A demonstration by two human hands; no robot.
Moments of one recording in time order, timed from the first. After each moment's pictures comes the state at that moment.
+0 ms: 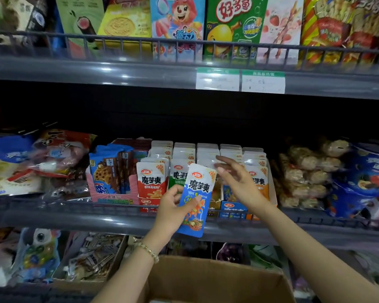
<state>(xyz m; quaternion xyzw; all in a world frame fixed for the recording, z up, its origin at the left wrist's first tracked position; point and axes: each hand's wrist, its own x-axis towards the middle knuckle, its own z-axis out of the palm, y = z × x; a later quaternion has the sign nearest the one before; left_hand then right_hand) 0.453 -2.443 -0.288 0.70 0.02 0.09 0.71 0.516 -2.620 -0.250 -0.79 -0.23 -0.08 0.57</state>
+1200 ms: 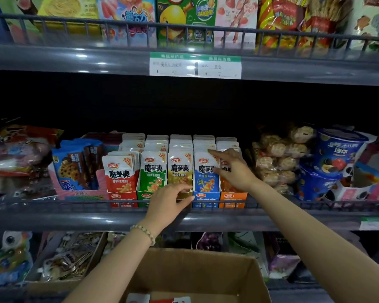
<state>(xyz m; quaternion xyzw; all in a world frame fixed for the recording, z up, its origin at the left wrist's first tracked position) 0.481 -2.482 -0.303 0.94 -0.13 0.15 0.26 0.569 -2.698 -0.265 -0.93 -0.21 -0.14 0.28</state>
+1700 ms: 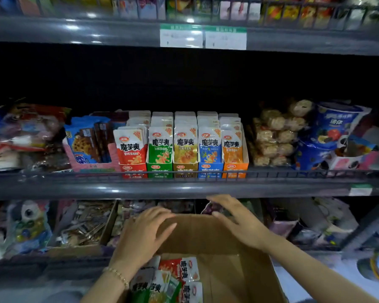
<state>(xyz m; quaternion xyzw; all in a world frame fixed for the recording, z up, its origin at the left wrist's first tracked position) 0.363 -2.423 -0.390 0.97 -0.14 0.10 0.19 0.393 -2.691 -0.344 -0.91 -0.27 0.01 0.33</state>
